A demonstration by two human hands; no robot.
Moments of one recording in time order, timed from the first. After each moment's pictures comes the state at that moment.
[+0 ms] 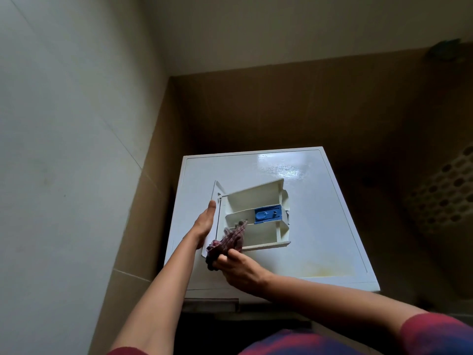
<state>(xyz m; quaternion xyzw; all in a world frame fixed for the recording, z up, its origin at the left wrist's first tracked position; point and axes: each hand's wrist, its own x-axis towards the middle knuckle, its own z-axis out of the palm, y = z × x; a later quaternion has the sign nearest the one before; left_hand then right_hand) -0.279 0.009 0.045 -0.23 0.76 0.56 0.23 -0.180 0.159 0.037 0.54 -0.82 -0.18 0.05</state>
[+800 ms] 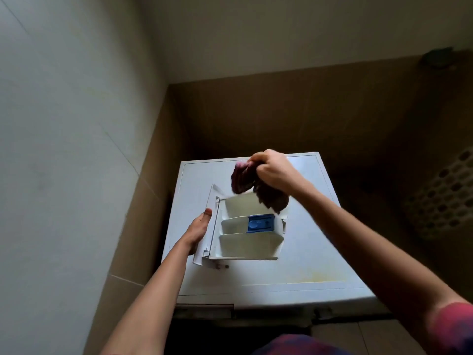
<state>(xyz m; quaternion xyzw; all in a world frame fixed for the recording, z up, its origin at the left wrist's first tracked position) -0.275 -0.001 0.044 -0.18 0.73 0.61 0.24 -0.320 0.233 0.206 0.08 -0.91 0.40 -0.04</state>
